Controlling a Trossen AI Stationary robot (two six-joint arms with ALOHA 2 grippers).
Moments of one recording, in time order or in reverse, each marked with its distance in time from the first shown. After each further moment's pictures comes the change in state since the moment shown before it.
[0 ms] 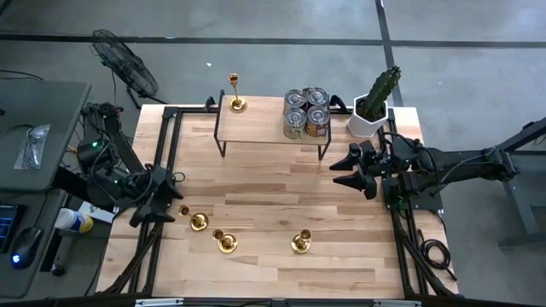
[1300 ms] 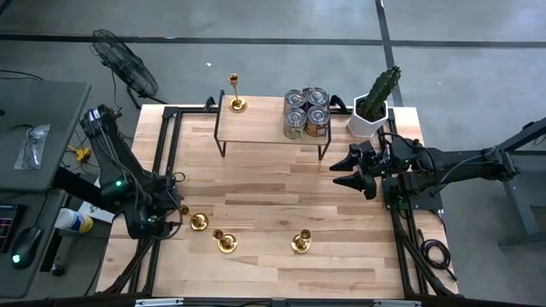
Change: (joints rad) left arm -0.001 0.215 -0.210 -0.206 0.118 -0.073; right arm 0.000 0.001 0.000 -0.013 -0.004 0.003
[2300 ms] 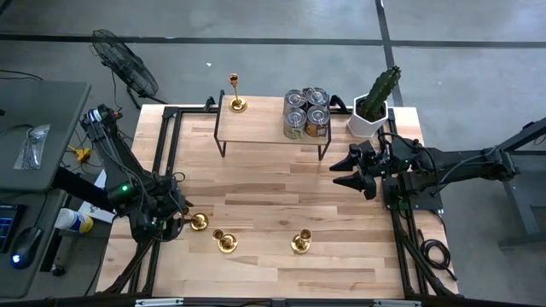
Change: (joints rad) left arm 0.000 0.000 -0.109 0.216 -0.166 -0.018; right arm 0.000 0.000 0.000 -0.005 0.000 0.003
